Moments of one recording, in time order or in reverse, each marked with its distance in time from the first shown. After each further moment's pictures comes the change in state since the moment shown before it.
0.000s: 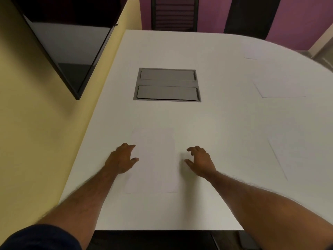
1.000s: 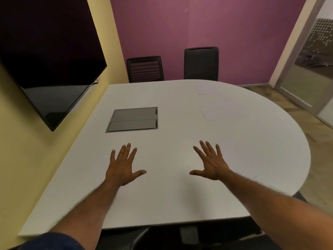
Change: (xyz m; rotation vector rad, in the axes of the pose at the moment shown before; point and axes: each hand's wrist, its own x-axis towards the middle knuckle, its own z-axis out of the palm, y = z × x) left_hand -0.129 0.263 -0.011 0.434 0.330 0.137; right_hand -0.153 0.204 -0.220 -0.443 0.107 -0.148
